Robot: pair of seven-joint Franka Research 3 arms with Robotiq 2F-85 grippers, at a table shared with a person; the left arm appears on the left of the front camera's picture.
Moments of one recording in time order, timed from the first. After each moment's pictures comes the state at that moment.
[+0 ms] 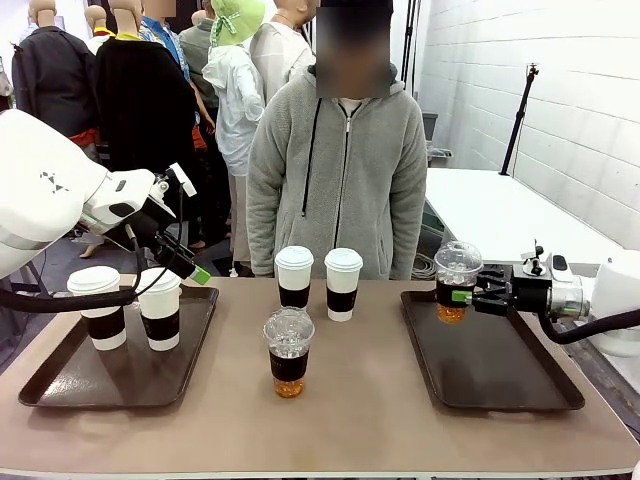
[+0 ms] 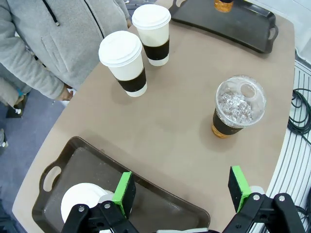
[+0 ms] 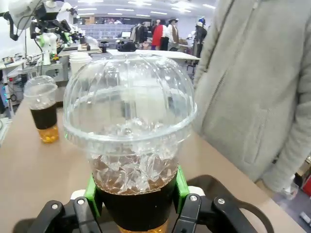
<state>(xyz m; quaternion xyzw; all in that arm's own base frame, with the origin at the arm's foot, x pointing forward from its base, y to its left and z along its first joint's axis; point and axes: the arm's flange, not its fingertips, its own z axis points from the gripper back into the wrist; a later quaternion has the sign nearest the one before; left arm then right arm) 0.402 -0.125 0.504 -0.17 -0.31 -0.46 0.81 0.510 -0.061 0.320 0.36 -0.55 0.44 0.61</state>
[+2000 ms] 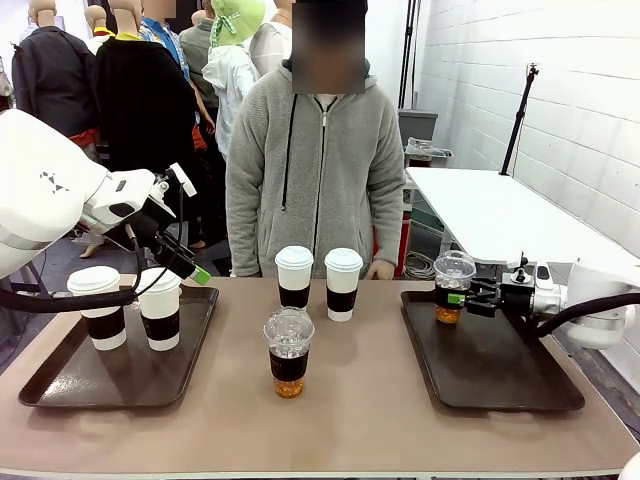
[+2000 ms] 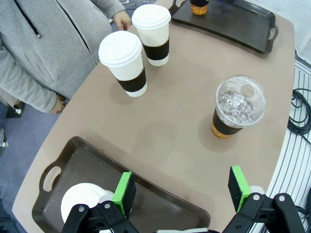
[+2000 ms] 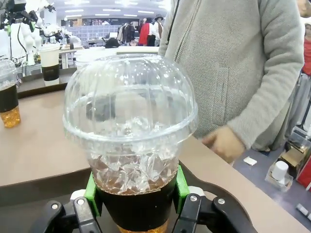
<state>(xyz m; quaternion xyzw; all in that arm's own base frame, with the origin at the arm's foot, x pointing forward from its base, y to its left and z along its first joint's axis) 0.402 -0.125 0.504 -0.17 -0.31 -0.46 0.81 0.590 -0.085 0.254 0.36 -0.56 0.42 0.62</state>
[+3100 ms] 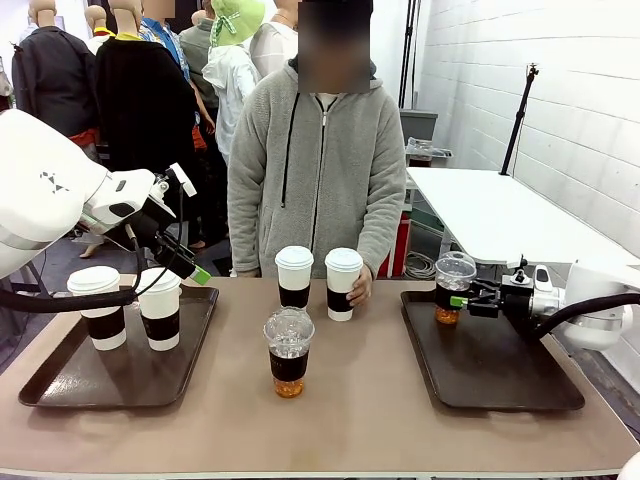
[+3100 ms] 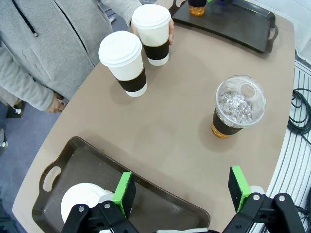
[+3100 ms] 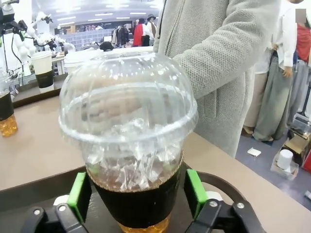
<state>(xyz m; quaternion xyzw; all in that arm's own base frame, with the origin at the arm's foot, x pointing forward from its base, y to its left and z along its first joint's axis) 0.402 -0.125 0.504 -0.17 -0.31 -0.46 0.81 0.597 -0.090 0.244 0.38 -0.55 0.38 0.64</state>
